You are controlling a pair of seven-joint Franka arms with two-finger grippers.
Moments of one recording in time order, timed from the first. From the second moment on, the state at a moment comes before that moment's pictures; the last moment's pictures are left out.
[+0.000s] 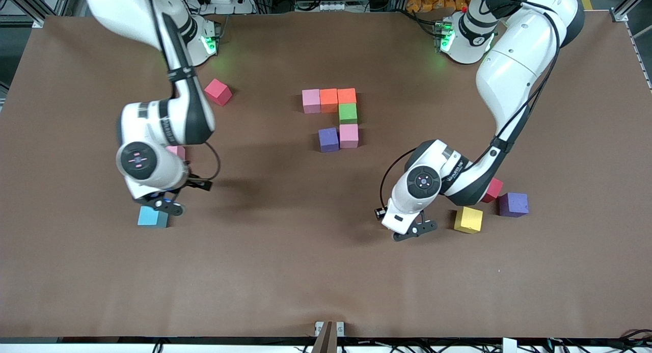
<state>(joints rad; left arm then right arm) -0.11 0.89 -0.50 -1.40 0.44 2.19 -0.99 0.69 0.47 -0.55 -1.78 0.13 1.95 0.35</state>
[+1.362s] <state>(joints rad) -0.32 0.81 -0.63 -1.39 0.45 2.21 -0.30 0.52 0.36 -0.54 -2.12 0.13 2.26 -0.32</state>
